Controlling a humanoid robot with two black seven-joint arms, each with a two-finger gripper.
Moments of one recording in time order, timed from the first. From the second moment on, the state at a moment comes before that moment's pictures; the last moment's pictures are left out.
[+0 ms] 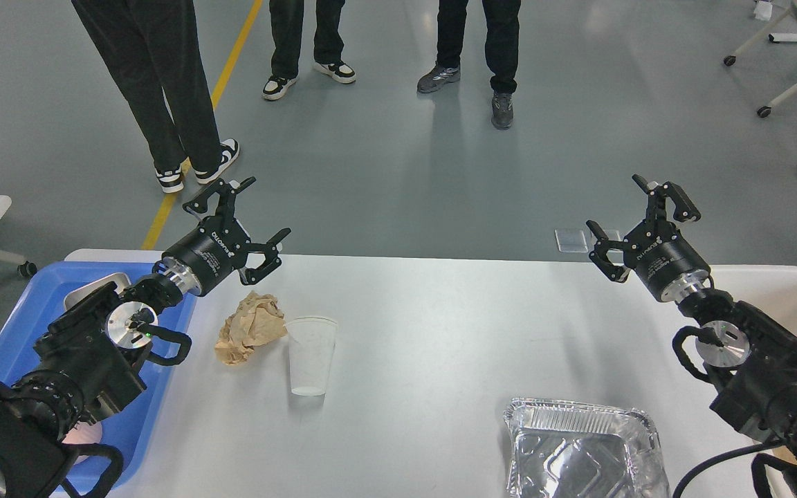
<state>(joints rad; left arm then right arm) -0.82 0.05 -0.86 -0.19 0.15 -0.80 -0.09 0.71 -0.22 0.91 0.33 -0.17 0.68 0.33</state>
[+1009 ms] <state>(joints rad) -0.79 -0.05 -0.85 -0.19 0.16 -0.79 -0.15 0.53 -1.39 0.51 1.40 -0.81 0.68 0.23</state>
